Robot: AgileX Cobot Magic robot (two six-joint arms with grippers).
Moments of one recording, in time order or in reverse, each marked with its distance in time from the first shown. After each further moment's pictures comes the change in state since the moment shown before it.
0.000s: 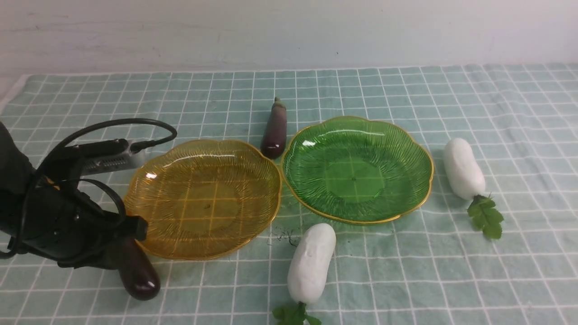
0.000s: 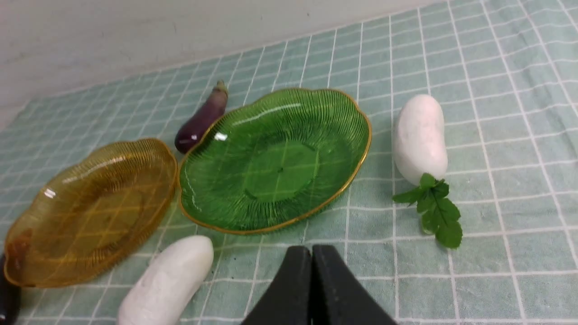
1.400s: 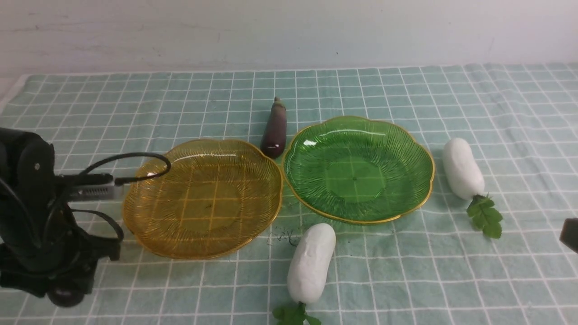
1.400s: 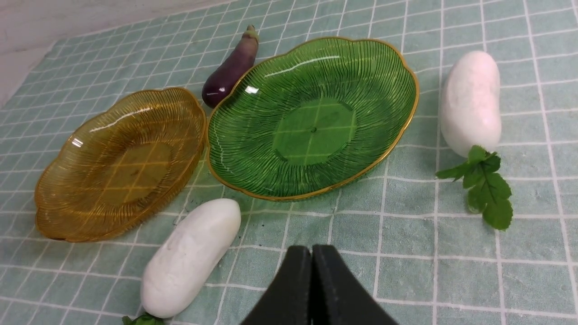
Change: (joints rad) right arm 0.000 0.107 -0.003 0.176 0.001 -0.189; left arm -0.001 0.120 -0.061 0.404 0.108 -0.379
